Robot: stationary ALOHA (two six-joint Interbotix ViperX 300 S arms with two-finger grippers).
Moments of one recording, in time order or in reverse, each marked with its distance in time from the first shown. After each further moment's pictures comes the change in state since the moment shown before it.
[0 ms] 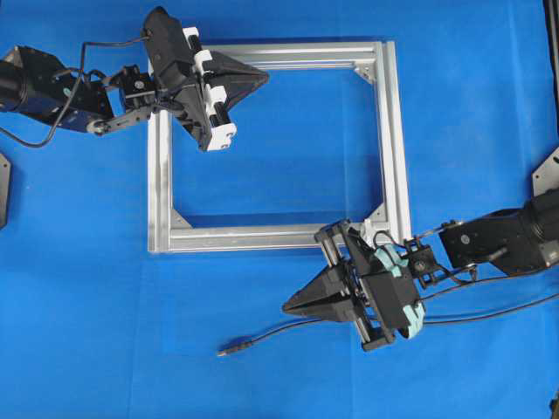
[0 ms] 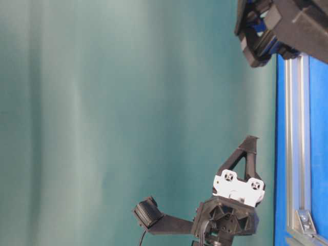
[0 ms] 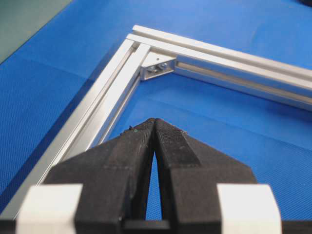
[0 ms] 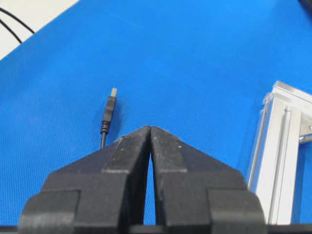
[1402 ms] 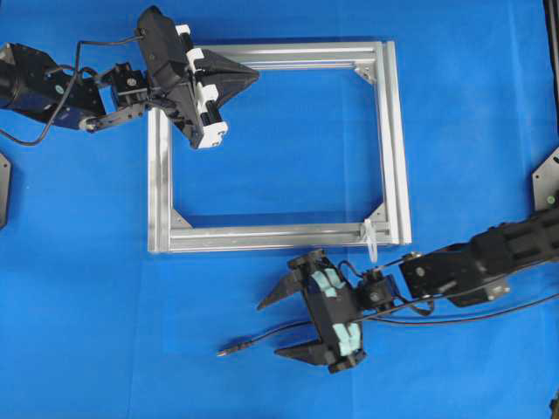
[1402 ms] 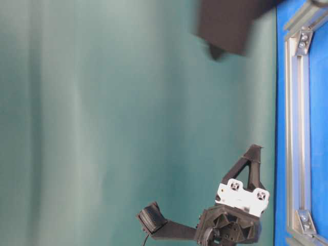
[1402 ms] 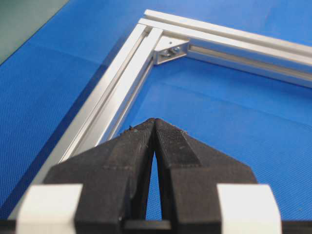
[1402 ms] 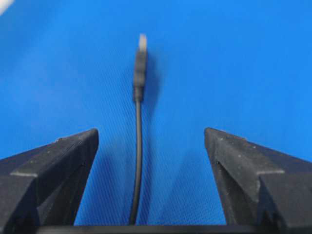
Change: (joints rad) left arm 0.023 -0.017 0.032 0.017 0.015 0.028; right arm 0.066 0.239 -0.176 0.103 0.130 0.146
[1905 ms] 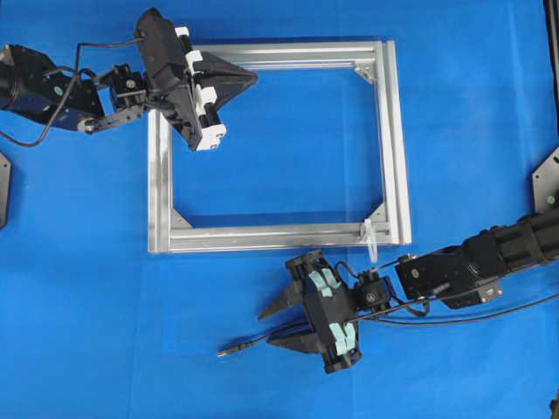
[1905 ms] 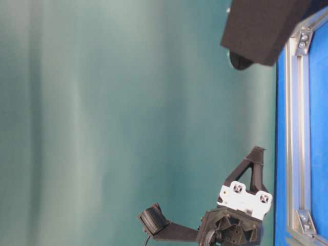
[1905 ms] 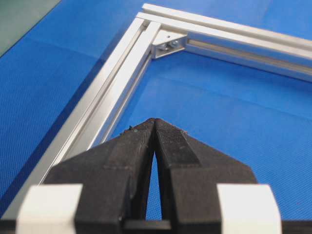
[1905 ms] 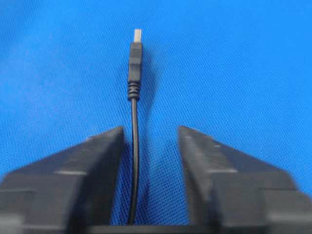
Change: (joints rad) left arm -0.005 0.000 0.009 0.000 0.003 0.000; right arm 0.000 0.011 -0.009 0.005 -0.018 -0.003
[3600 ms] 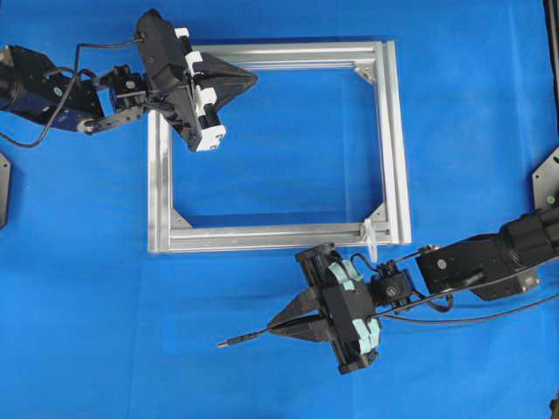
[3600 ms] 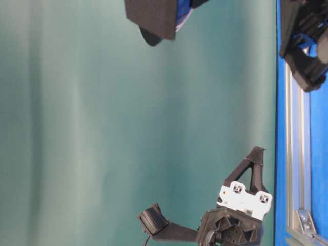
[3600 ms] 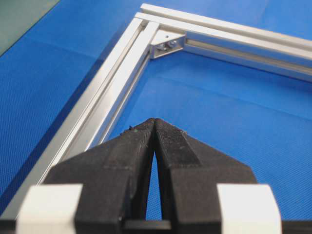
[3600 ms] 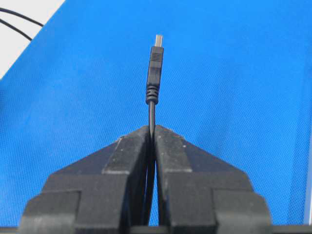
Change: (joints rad) left arm -0.002 -0.002 0.000 0.000 0.000 0.000; right arm 0.000 -0.173 0.055 -0.008 0.078 -0.009
